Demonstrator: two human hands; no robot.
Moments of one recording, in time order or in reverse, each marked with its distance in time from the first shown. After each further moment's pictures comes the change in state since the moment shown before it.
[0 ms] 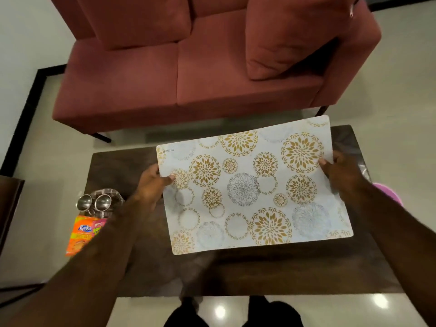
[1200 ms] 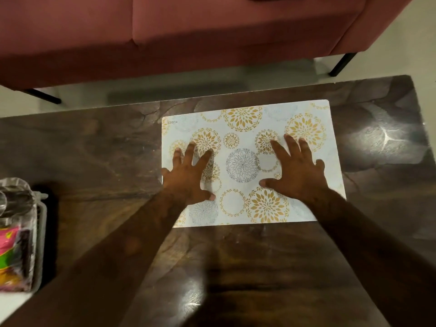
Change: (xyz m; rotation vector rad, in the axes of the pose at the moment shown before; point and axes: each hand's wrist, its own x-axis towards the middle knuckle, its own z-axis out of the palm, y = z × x) left_hand 0.151 -0.137 0.183 1.356 -0.322 0.267; right_hand 0.123 0.138 0.158 -1.056 -0.303 -0.334
